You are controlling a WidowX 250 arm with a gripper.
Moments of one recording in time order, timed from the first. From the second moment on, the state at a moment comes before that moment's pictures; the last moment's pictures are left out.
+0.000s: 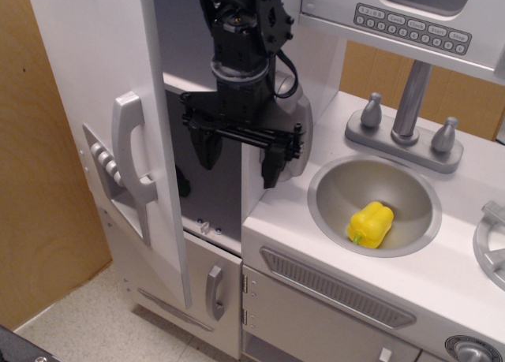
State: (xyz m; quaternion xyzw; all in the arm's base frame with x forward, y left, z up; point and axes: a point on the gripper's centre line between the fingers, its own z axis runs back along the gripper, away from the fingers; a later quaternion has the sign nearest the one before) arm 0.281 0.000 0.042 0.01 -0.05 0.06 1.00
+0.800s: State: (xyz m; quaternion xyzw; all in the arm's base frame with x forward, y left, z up) arm 0.213 0.092 0.063 0.04 -0.05 0.04 1.00
